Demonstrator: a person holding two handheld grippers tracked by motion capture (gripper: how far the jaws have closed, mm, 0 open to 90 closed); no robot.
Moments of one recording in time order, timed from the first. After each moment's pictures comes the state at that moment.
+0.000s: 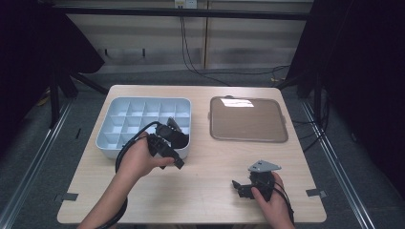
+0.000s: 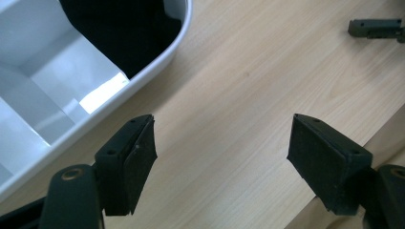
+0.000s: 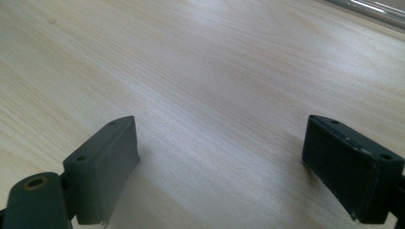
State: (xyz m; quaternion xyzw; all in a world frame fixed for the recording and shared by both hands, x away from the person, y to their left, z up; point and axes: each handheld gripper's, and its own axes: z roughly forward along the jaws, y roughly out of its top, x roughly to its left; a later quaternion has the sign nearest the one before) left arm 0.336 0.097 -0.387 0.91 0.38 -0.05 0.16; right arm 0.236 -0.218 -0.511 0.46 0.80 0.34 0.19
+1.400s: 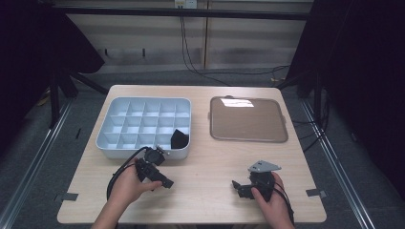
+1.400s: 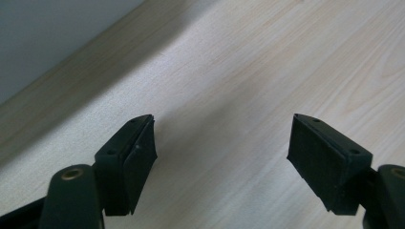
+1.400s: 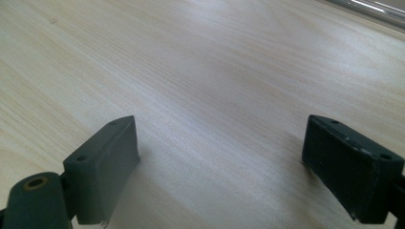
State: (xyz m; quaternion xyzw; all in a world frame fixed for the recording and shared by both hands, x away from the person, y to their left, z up) left arm 0.306 0.137 -0.459 0.91 0.38 -0.03 0.19; right arm 0.234 -0.217 -0.510 0.47 0.80 0.34 0.19
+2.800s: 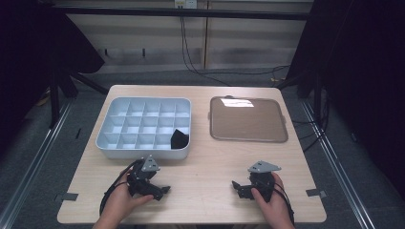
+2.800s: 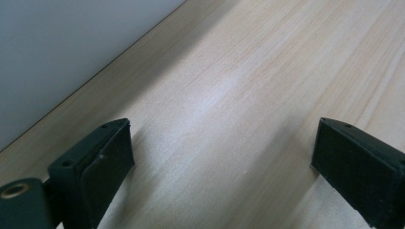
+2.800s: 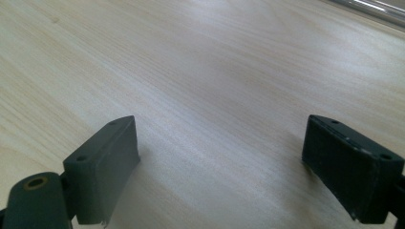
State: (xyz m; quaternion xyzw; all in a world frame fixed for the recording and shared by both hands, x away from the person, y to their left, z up) left arm 0.281 0.168 -0.500 0.90 0.29 0.09 0.32; right arm 0.233 -0.217 -0.511 0.47 0.79 0.34 0.19
